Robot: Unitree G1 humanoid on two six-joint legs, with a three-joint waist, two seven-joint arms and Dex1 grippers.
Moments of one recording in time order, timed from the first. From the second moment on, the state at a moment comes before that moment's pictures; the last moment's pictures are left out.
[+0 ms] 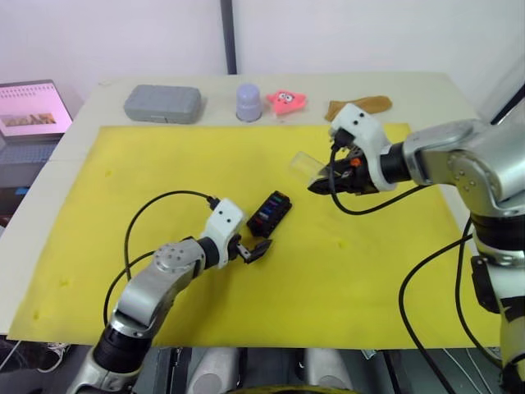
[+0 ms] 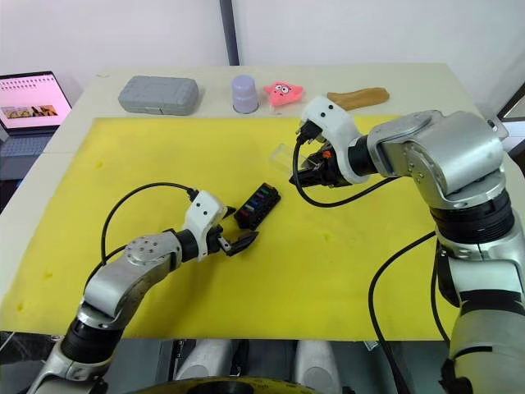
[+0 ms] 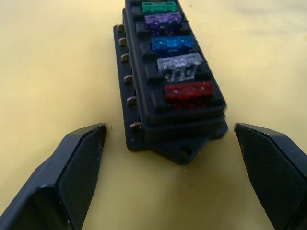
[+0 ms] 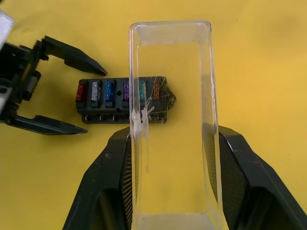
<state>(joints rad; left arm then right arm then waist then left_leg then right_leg) -0.22 0.34 -0.26 -0.42 -0.26 0.77 -0.44 -1.01 -0.81 0.21 -0.28 0.55 1.50 0.80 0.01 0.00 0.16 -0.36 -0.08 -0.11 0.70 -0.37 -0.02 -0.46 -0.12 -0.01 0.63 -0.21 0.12</state>
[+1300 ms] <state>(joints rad) -0.52 0.51 -0.34 0.17 -0.22 0.16 -1.24 -0.99 -0.85 0.58 -0.42 0.51 1.22 1.03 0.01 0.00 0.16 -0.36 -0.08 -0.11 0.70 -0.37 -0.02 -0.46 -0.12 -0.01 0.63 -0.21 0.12</state>
